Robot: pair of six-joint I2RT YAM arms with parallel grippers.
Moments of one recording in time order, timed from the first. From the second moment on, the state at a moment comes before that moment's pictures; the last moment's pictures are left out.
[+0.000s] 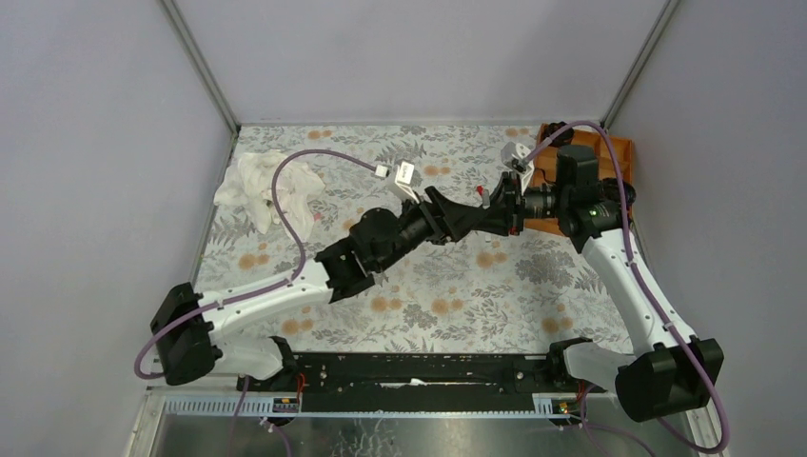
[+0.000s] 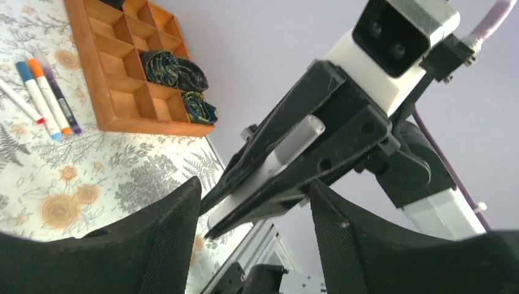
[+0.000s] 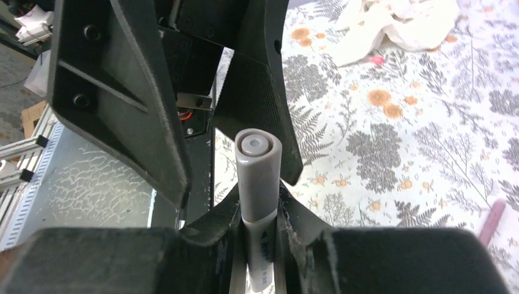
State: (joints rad) left arm -1.03 1.35 1.01 0.38 -0.16 -0.96; right arm 0.20 1.16 1.07 -0.42 -1.26 -0.20
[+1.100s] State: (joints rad) left arm -0.98 0.79 0.45 0.33 -0.27 -0.54; right arm 0.11 1.70 1.14 -0.34 -0.26 -0.11
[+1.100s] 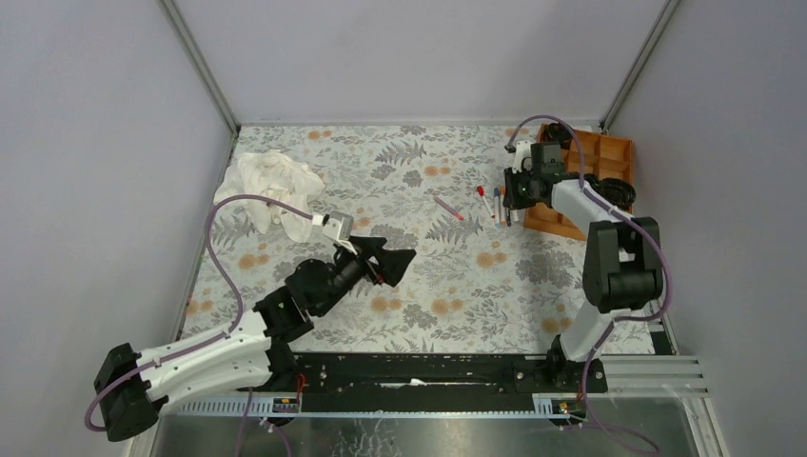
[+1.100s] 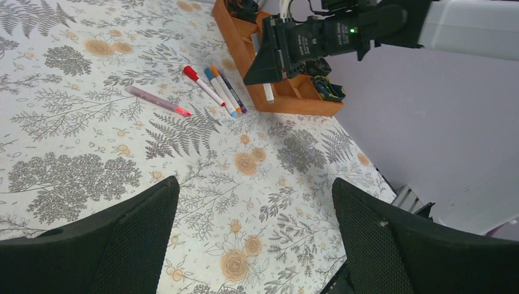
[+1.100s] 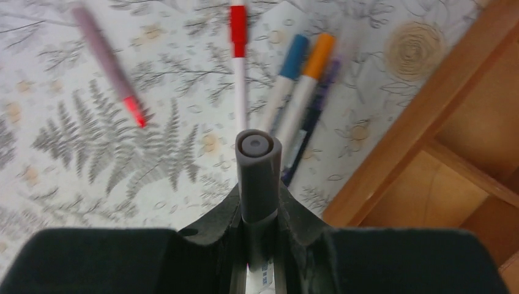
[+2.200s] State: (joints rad) left arm -0.93 0.78 0.51 0.21 -0.33 -0.50; right arm 0.03 1.80 1.29 -0.46 -0.30 -0.14
